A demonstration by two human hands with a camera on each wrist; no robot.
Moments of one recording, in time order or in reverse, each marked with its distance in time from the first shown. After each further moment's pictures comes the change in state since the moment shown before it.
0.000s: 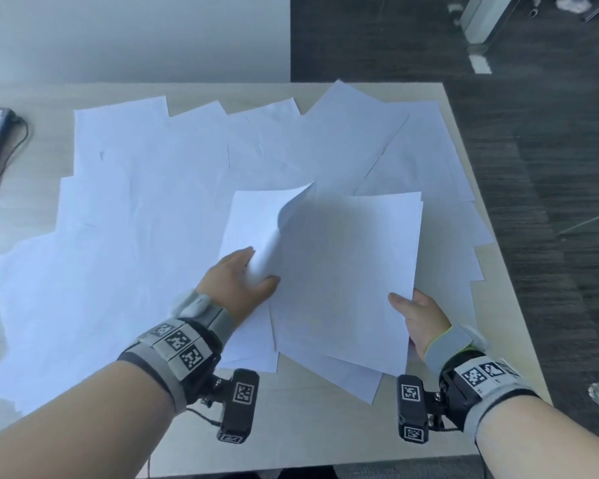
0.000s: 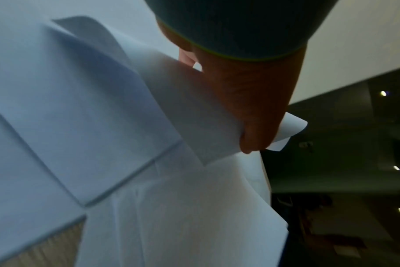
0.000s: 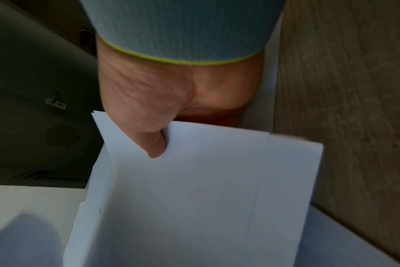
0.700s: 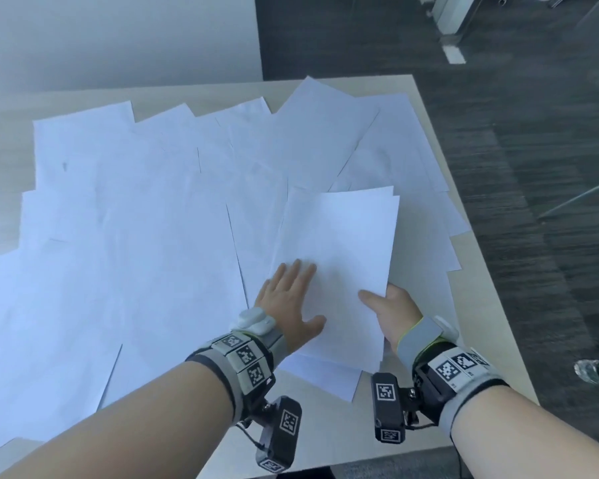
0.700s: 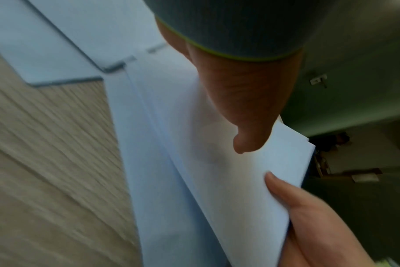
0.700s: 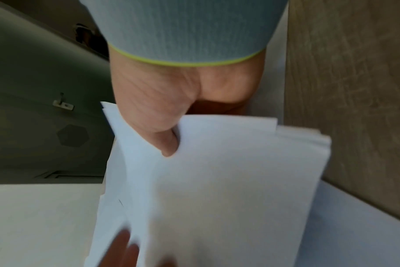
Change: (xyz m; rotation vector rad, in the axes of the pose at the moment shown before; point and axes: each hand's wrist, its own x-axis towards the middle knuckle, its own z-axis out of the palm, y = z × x) left_hand -0.004 0.041 0.096 0.271 -0.285 0.260; right_hand 0.004 0.002 0.005 -0.122 0.018 -0.081
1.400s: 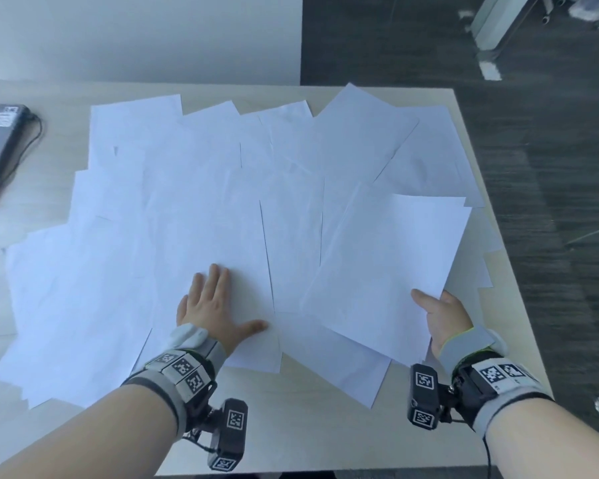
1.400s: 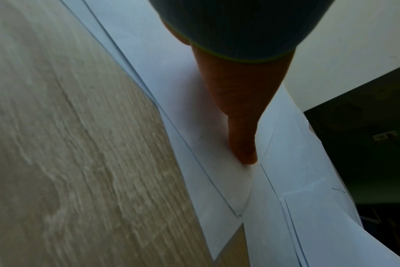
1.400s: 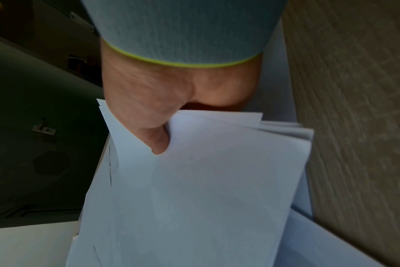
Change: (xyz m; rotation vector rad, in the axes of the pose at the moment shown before) left_hand -0.055 -0.120 -0.024 0.036 0.075 -0.479; right_hand 0.029 0.013 -0.025 0.229 0.167 0.059
